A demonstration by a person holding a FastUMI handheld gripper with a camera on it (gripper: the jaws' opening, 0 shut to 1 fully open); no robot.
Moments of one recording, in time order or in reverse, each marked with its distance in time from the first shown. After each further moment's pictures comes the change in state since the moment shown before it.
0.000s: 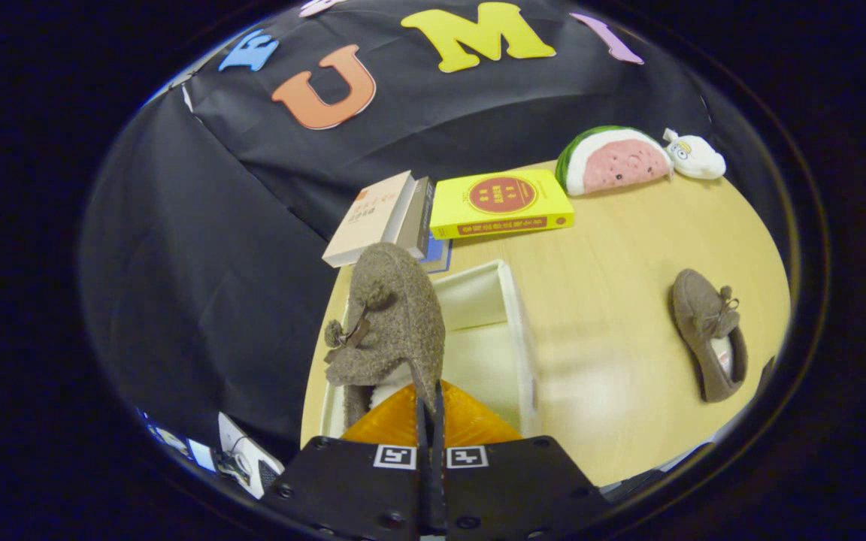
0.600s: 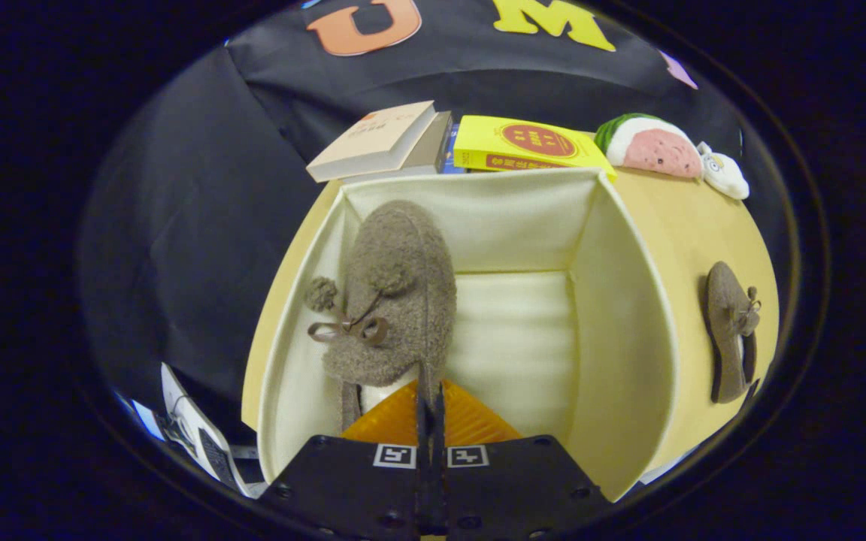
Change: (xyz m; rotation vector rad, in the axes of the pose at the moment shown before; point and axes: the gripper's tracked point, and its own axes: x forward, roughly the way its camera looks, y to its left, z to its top) arm 0.075 0.012 -0.068 -0.203 0.166 -0.143
